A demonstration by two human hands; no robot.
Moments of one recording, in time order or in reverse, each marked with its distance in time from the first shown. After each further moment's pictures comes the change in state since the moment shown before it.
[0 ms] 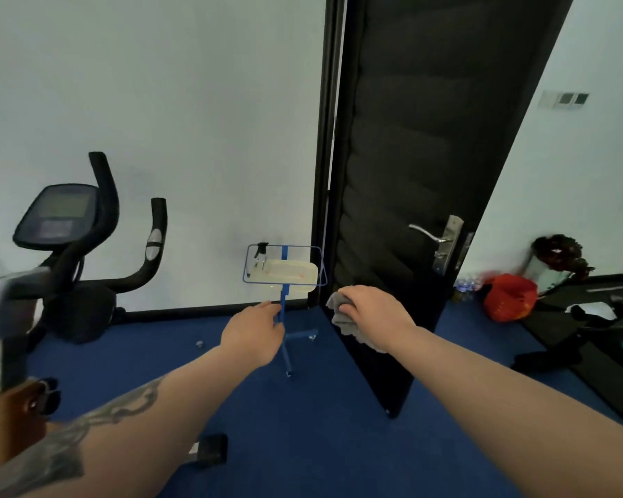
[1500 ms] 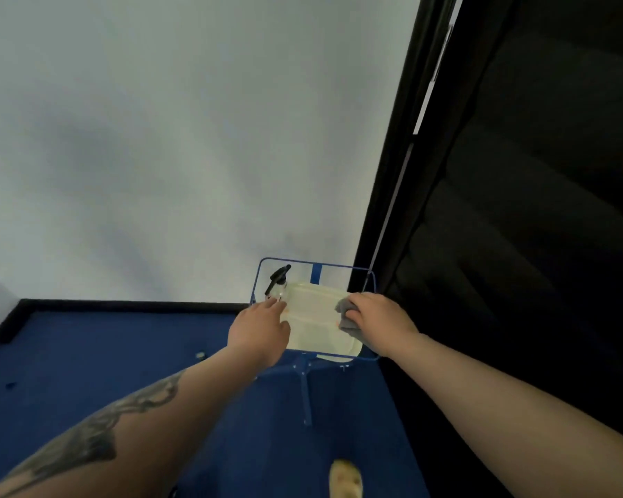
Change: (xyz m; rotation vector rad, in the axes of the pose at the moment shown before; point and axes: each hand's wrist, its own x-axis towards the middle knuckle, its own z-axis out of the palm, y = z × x) left_hand 0.530 -0.136 0.060 0.054 -0.113 -0.193; right_hand 0.556 0.121 0.152 0.181 -0.248 -0.070
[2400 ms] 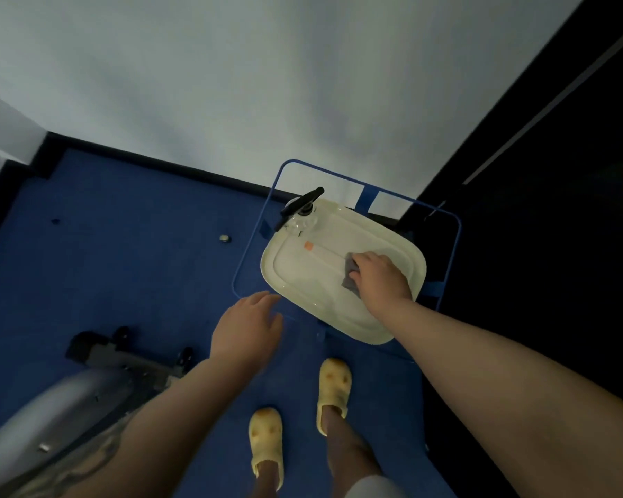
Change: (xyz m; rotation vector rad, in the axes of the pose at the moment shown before) left_hand 0.108 -0.043 0.134 -0.190 -0.193 -0.453; right_hand 0.210 0.104 0.173 -0.120 -0.370 -0.012
